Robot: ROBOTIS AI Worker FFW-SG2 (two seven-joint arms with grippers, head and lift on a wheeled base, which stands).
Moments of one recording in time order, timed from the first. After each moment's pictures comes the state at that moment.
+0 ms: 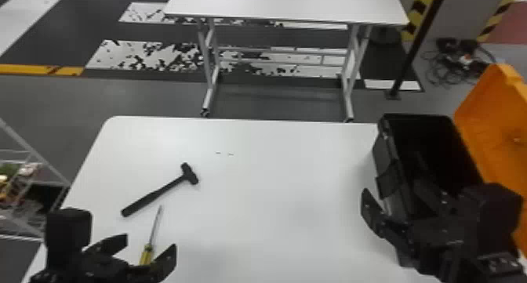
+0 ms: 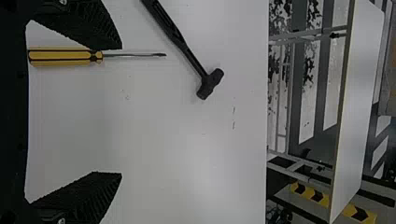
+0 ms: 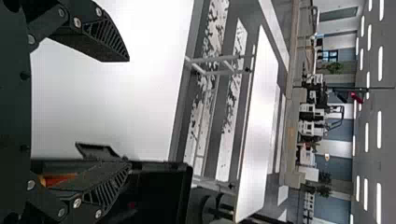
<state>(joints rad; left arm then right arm) 0.79 0.33 0.21 -2.38 0.39 0.84 -0.16 0.73 -0.23 0.04 -2.45 -0.14 0.58 0.00</state>
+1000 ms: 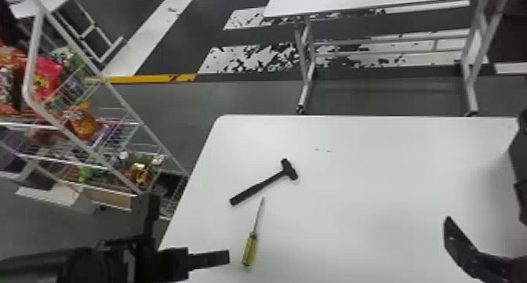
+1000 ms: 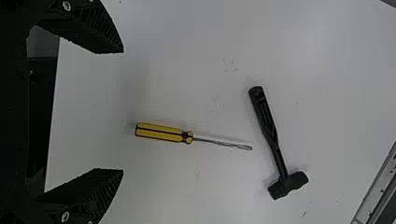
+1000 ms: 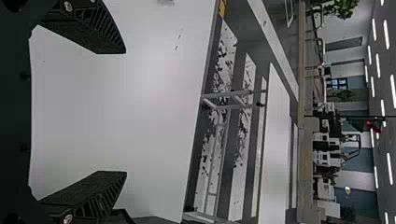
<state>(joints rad) 0.52 0.22 0.56 -2.29 0.43 1.57 -0.30 0.73 -0.23 0.16 -2.41 -0.10 0.58 0.02</state>
